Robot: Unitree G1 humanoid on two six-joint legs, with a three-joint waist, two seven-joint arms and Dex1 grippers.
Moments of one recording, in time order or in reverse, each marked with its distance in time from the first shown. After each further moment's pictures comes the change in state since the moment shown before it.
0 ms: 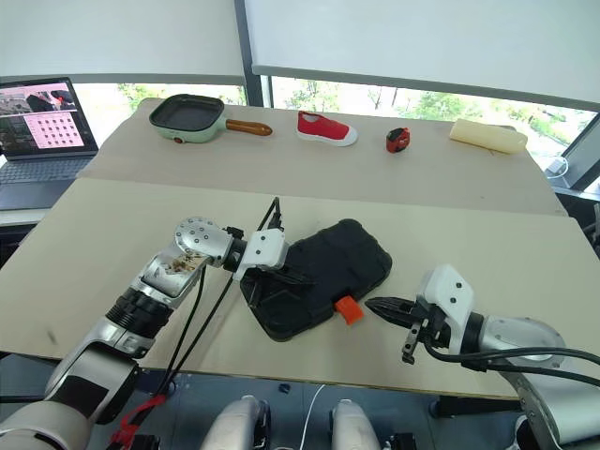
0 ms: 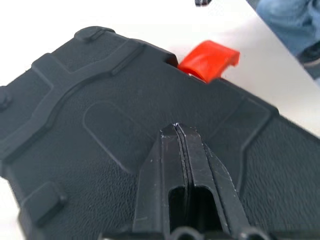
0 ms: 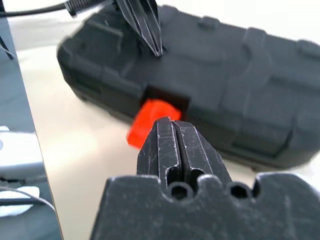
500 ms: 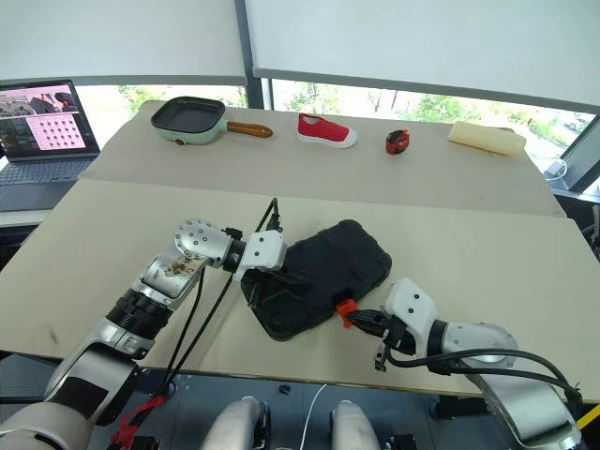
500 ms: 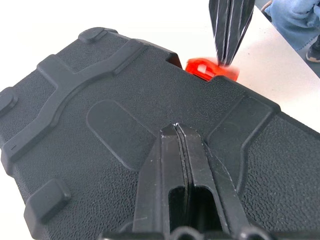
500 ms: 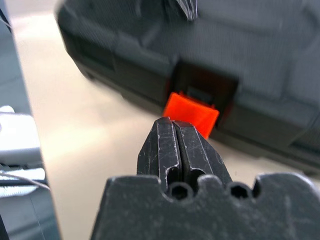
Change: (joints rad) left arm 0.001 -0.005 0.003 0.005 0.001 -0.006 0.016; right arm -0.045 0.024 0.242 0.089 -0.195 -0.025 -0.067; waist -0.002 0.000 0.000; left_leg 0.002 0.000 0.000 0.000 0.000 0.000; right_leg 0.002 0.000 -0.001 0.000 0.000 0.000
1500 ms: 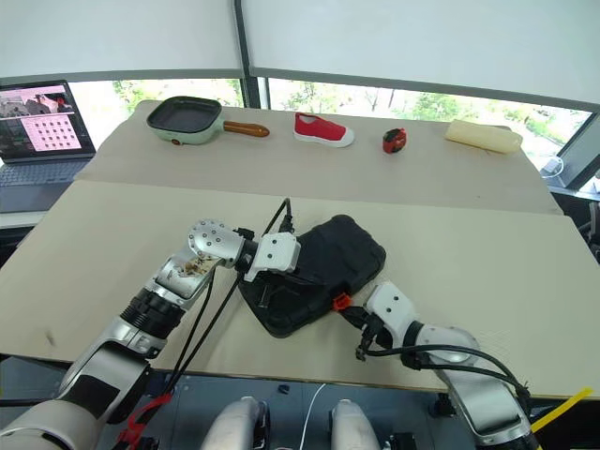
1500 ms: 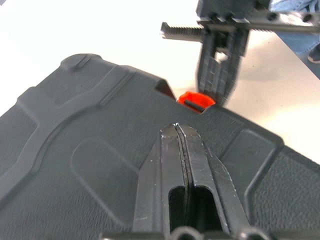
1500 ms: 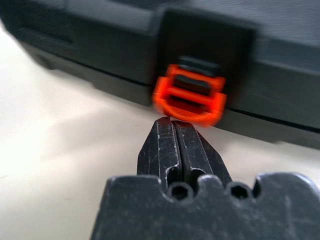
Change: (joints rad) left arm -0.015 -0.064 -0.021 0.013 0.050 -0.022 0.007; right arm -0.042 0.171 0.050 0.118 -0.147 -0.076 -0.073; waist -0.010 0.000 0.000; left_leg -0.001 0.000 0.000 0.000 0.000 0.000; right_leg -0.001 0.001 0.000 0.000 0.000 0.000
